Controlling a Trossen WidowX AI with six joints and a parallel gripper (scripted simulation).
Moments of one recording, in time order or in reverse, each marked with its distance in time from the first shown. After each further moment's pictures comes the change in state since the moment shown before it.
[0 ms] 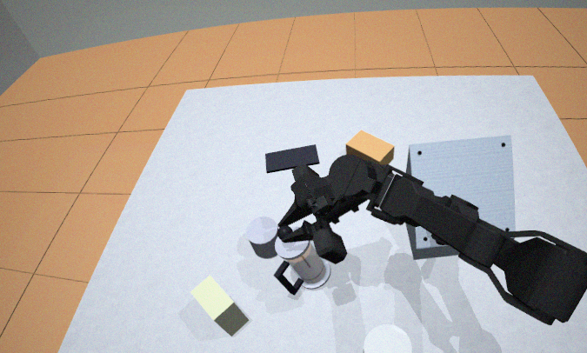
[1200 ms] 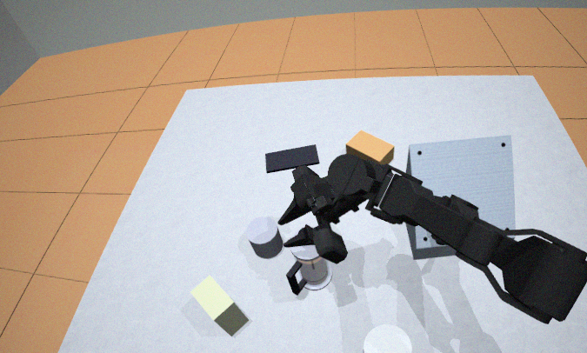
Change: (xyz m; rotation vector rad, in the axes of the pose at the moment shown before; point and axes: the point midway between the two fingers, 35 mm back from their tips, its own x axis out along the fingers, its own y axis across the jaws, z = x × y) arm 0.001 0.000 -0.002 0.010 0.011 0.014
